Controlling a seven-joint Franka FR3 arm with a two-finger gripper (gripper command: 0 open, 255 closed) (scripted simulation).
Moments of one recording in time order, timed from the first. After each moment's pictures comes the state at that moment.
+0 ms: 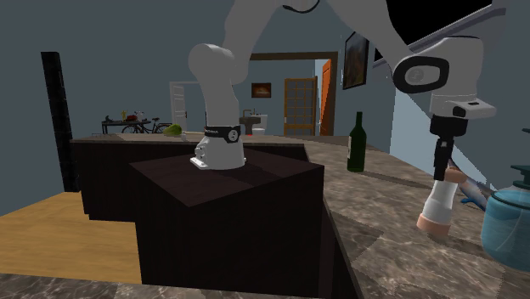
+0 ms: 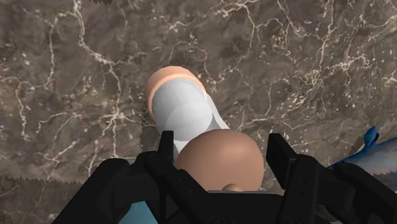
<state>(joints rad) 0.45 0.65 0.07 -1.83 0.18 2.50 0.23</state>
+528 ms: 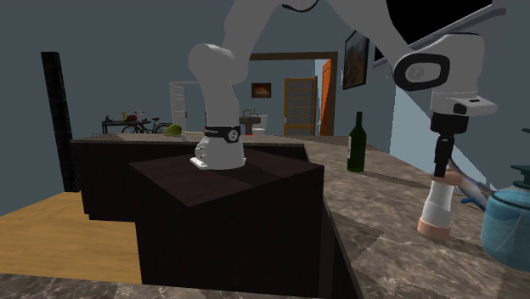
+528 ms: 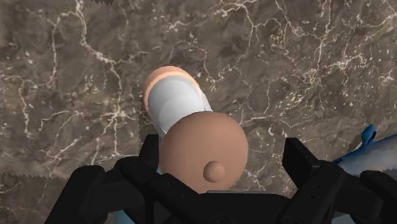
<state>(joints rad) 0.45 0.63 0.07 -1.83 0.18 2.49 0.23</state>
